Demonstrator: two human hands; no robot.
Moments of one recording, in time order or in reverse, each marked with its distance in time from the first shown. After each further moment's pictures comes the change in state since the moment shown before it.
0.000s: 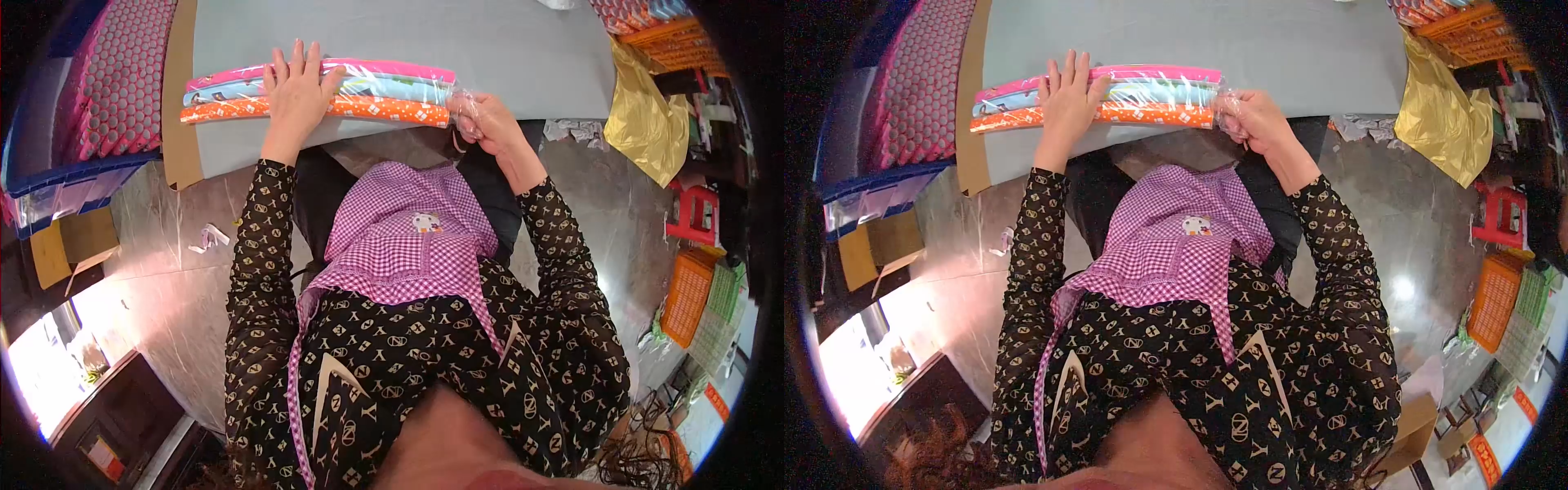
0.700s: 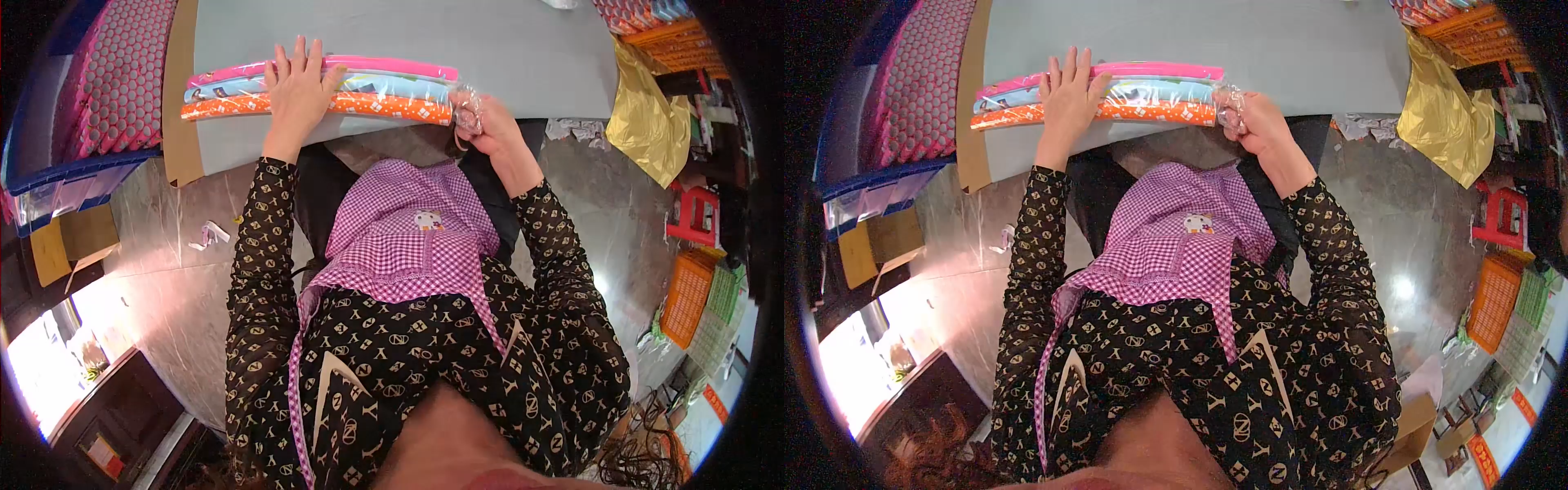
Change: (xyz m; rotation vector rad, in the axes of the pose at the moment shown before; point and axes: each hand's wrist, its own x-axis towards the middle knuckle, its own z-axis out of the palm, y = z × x) left_hand -0.001 -0.001 0.000 -0.008 0.024 0.009; right_hand 0.006 0.011 0.003 0.321 0.022 0.036
